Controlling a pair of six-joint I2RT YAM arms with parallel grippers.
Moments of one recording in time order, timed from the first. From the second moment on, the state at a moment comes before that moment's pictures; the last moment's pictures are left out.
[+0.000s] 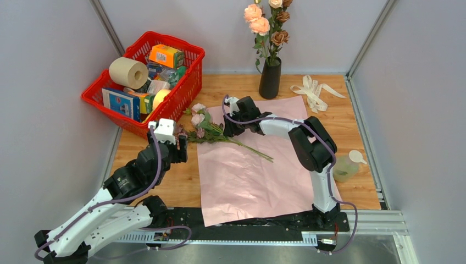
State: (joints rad) left arm -0.86 0.57 0.80 -0.65 -0.66 -0.25; right arm 0.65 2.08 1.38 -0.03 -0.36 0.15
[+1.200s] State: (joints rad) left arm -0.86 0.57 0.80 -0.65 -0.66 -0.25; right arm 0.65 1.78 1.27 0.08 -0.29 0.14
